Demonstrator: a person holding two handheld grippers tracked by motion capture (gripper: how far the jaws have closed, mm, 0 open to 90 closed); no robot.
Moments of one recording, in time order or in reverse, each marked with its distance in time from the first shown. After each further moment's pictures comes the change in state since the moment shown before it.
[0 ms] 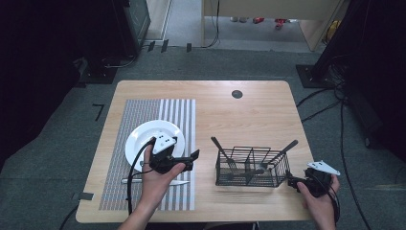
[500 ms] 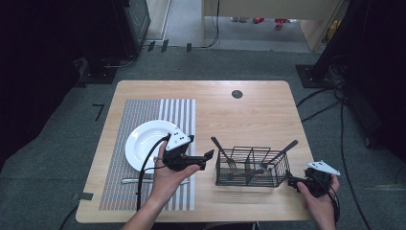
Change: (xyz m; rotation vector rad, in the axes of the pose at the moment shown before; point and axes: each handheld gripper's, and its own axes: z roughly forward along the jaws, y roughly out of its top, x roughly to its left) left arm -0.022 0.015 0.022 0.010 -0.128 0.033; right arm 0.000 0.000 0.000 -0.001 0.000 0.001
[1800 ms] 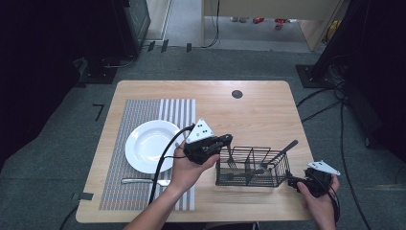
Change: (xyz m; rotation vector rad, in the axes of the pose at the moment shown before) left arm -0.031 0.038 0.024 -0.079 -0.182 0.124; right arm 0.000 0.000 0.000 -0.002 0.001 0.000
